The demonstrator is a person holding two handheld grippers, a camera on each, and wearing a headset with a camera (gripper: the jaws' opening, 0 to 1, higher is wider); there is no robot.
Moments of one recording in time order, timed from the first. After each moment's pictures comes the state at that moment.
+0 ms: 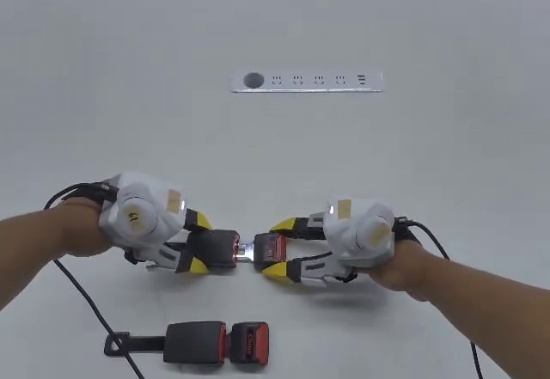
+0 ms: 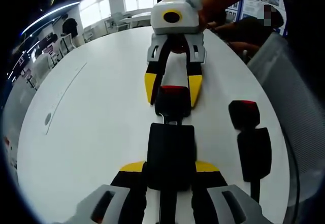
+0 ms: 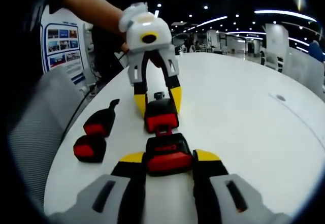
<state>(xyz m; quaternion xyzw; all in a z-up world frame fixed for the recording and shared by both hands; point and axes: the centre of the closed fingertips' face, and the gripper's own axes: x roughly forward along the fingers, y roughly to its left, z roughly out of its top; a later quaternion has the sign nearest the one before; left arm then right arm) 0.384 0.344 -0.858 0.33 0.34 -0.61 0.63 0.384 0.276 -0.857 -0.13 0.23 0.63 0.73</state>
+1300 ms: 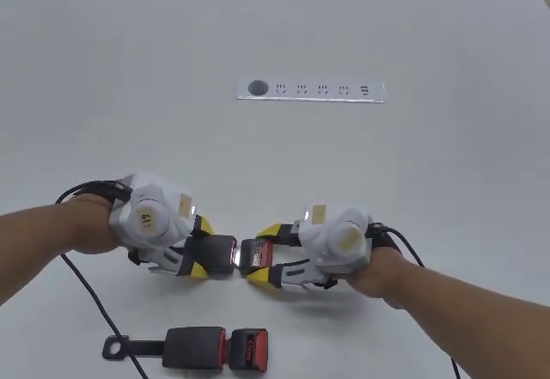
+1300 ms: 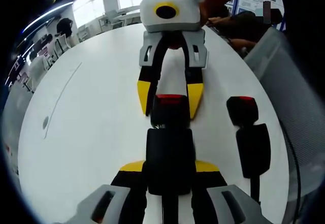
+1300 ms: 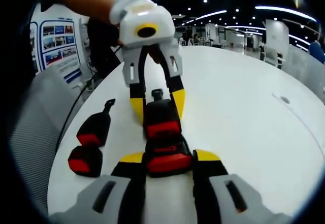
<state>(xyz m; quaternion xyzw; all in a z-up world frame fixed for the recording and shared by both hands) 0.385 0.344 -0.860 0.35 0.35 -0.62 0.61 0.384 0.298 -0.858 -0.16 0.26 0.62 0.73</state>
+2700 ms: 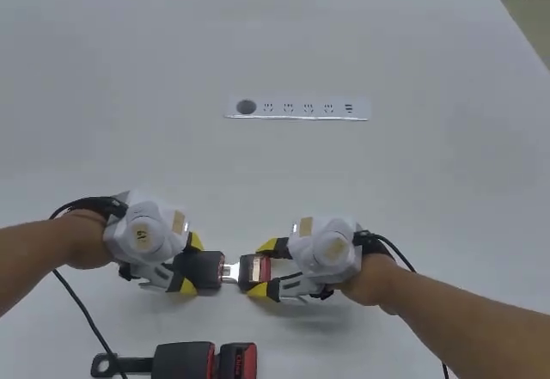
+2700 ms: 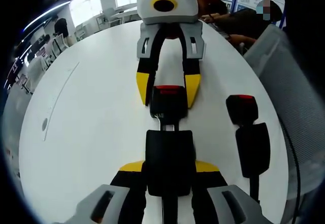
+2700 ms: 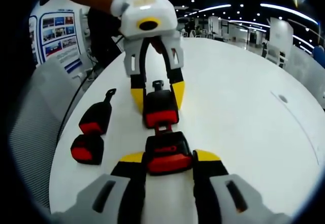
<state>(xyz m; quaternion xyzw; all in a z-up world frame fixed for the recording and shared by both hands) 0.382 0.344 -0.859 0.36 0.35 -0.62 0.60 0.381 0.280 -0.857 -0.20 0.28 0.61 0.71</state>
